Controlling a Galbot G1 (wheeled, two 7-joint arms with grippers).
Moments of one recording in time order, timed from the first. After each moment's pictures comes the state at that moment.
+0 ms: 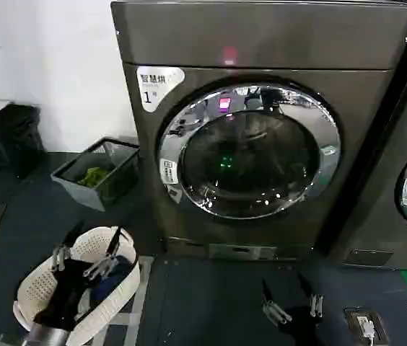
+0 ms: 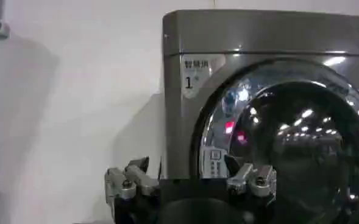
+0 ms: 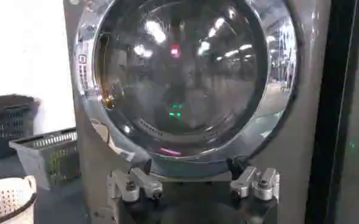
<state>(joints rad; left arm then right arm) 1.66 -1.45 -0.78 -2.35 -0.29 -0.05 0.28 -1.85 1.55 0.55 2.33 0.03 -0.01 -0.17</state>
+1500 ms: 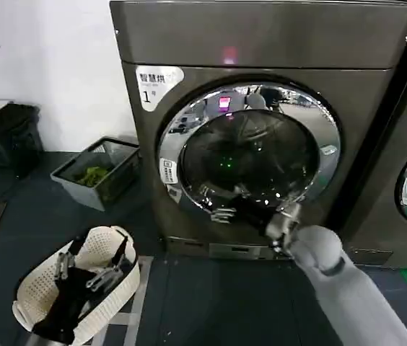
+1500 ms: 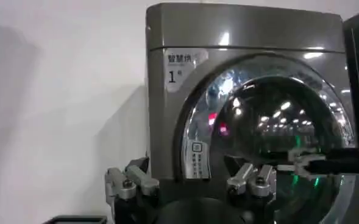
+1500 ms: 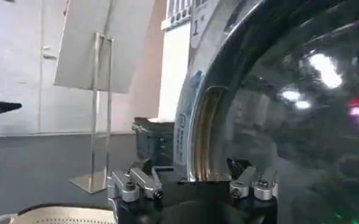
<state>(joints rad) 1.73 -1.45 -0.79 -2.40 -0.28 -0.02 0.33 -0.61 1.13 0.08 1.68 0.50 -0.22 -0.51</state>
